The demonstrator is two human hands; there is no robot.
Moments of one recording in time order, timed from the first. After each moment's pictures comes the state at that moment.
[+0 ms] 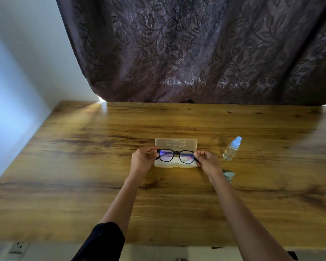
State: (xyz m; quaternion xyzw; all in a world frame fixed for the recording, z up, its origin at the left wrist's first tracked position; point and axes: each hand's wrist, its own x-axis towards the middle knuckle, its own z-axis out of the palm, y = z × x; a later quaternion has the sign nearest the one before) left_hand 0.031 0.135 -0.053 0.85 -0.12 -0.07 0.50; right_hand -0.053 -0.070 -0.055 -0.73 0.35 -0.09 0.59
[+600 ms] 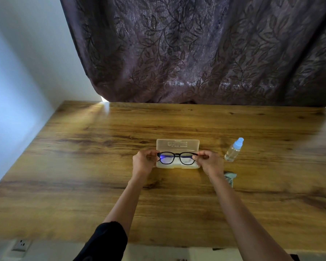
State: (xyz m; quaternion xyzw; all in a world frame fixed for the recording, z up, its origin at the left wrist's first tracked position) left_hand 0.024 0.131 -0.054 0.83 -0.02 -0.10 0.55; right_hand -0.056 -0.064 -0.041 -0.79 0.34 -0.10 0.49
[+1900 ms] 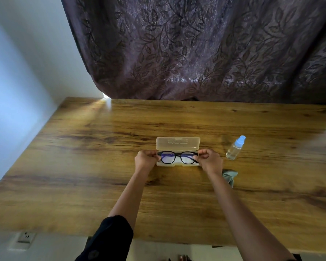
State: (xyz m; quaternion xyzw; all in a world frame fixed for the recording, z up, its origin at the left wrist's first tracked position) left_hand 0.022 0.120 -0.050 0.83 0.10 -0.15 0.53; right_hand -0.050 -0.067 -0.053 -0.80 0.37 -0.08 0.46
